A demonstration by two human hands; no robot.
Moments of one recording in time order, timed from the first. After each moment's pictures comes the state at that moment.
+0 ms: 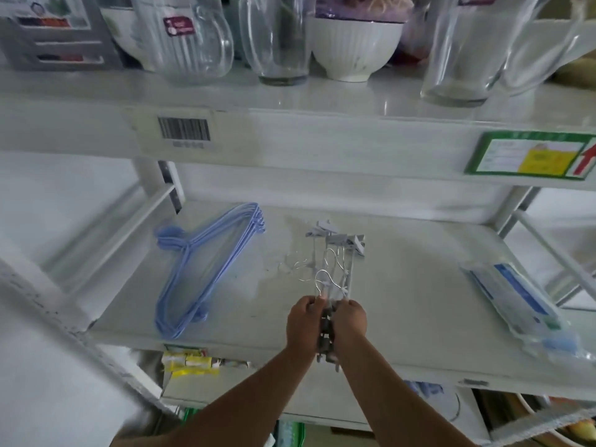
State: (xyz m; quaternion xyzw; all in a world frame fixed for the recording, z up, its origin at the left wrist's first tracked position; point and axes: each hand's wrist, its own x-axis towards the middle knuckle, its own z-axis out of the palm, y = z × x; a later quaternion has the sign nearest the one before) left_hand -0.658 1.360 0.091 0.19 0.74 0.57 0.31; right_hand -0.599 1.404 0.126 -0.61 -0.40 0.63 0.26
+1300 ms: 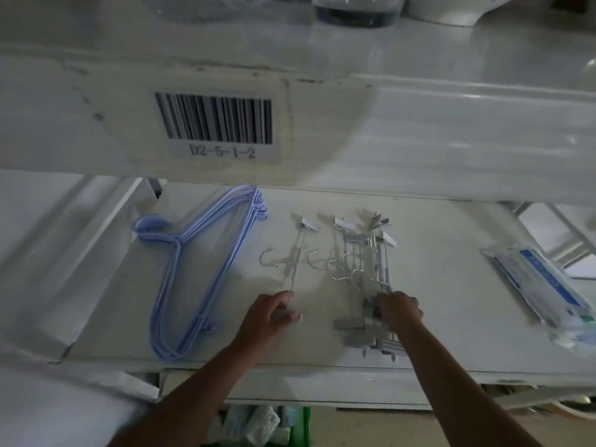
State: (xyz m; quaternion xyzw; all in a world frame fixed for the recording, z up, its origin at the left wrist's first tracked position) left_hand -0.811 1.318 0.027 0.45 0.74 0.41 0.29; right_hand -0.600 1.485 0.094 -0.72 -0.61 0.34 0.03
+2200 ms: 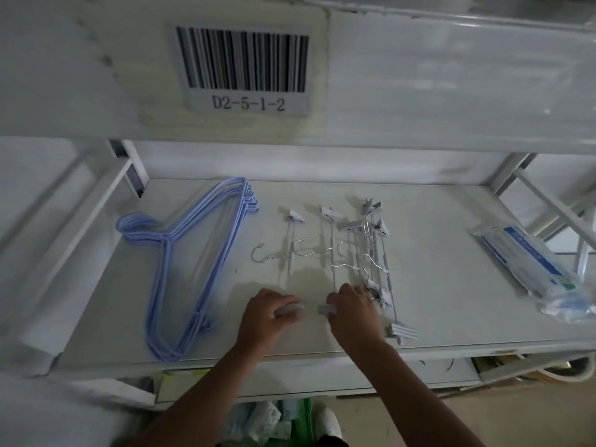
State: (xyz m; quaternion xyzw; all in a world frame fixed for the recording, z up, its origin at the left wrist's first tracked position) left_hand -0.811 1.316 0.012 0.50 0.72 0.43 0.21; right_hand -0.638 1.403 0.069 -0.46 -0.88 0.10 0.05
